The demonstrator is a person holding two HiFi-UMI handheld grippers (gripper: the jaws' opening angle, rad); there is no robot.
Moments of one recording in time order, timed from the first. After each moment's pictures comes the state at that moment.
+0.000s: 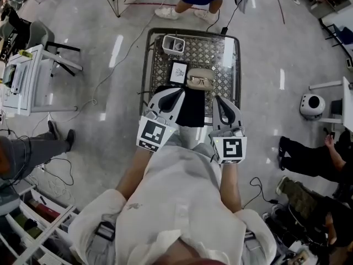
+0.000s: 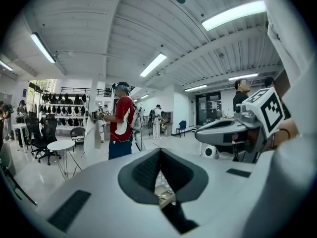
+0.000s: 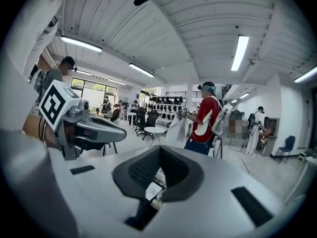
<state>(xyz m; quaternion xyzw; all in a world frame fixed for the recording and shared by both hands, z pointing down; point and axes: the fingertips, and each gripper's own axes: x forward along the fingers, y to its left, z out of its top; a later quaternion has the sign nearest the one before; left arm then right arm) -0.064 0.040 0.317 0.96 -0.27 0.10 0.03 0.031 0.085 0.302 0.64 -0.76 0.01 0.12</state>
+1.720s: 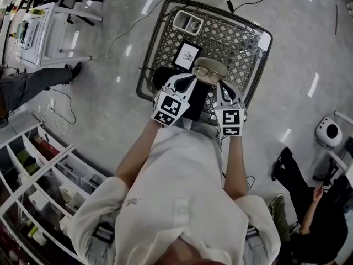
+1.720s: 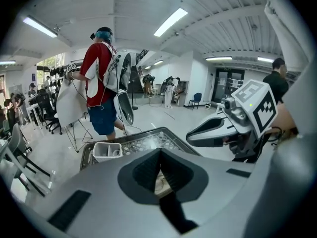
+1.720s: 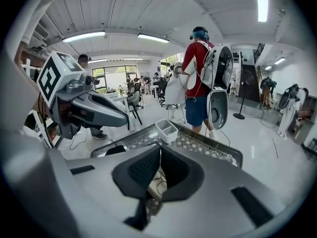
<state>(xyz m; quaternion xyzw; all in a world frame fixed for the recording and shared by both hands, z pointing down) 0.034 -0.038 0.494 0.89 -0.33 0.27 0.14 0.119 -0.024 0.517 0.48 -0.83 0.17 0.24</state>
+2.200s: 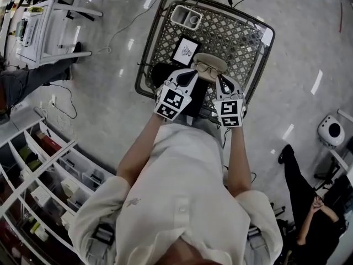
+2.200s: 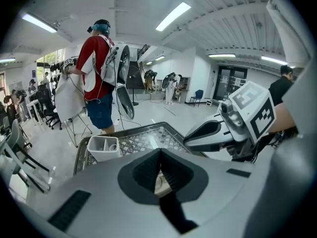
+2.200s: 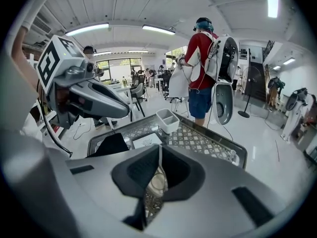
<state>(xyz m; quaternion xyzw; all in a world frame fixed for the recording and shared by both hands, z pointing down) 0.045 -0.038 0.525 0.88 -0.33 0.29 0.16 0.125 -0.022 0.566 0.45 -0.83 0.18 0.29</state>
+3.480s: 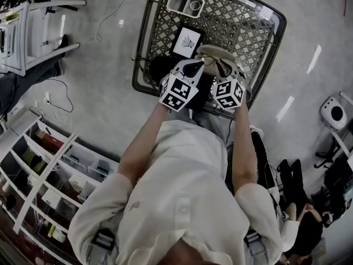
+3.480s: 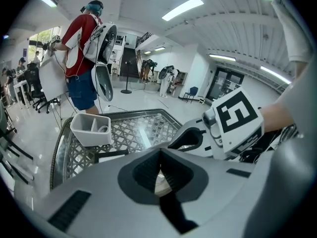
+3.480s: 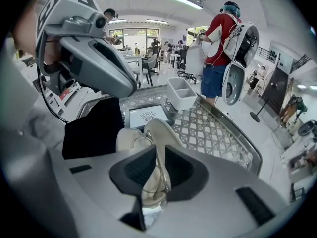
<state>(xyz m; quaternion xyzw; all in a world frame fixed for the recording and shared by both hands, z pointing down) 0.041 -0.061 0.606 0.88 -0.27 0.31 0.23 0.096 -0.050 0.681 0.36 -0.81 0.15 0.44</state>
